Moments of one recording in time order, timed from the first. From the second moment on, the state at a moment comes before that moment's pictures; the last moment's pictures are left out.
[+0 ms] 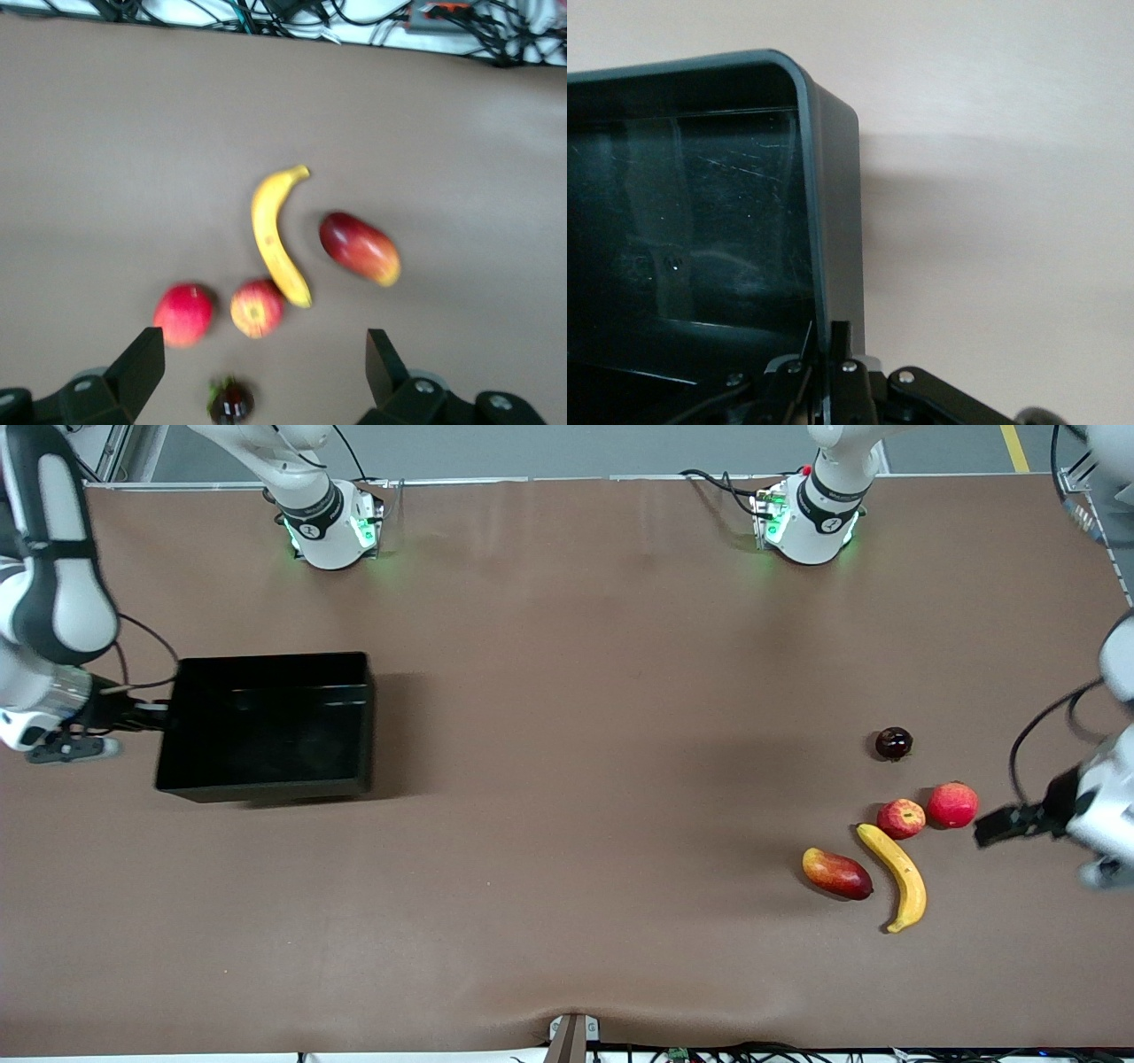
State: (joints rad) left arm 0.36 0.40 -0.45 -1.29 0.21 1.76 -0.20; right arm -0.27 0.19 -0.13 -2.11 0.16 2.15 -0.59
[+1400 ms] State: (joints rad) left arm -0.01 -0.01 -0.03 -1.51 0.04 1.50 -0.11; right arm -0.35 0.40 -0.11 -1.65 0.11 1.89 -0.83
